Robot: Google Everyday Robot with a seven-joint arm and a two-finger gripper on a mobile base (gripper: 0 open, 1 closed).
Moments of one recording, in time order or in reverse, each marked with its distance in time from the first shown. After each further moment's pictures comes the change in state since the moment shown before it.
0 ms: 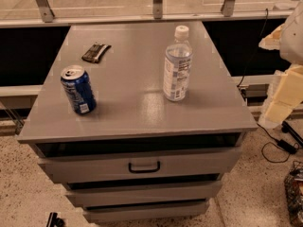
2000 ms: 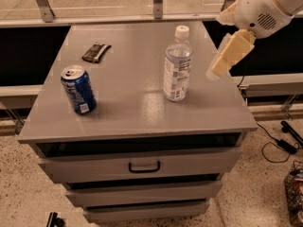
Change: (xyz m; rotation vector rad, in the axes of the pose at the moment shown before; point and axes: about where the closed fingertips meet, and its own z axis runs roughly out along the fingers) arm -0.093 -0.090 0.037 -0.005 -0.365 0.009
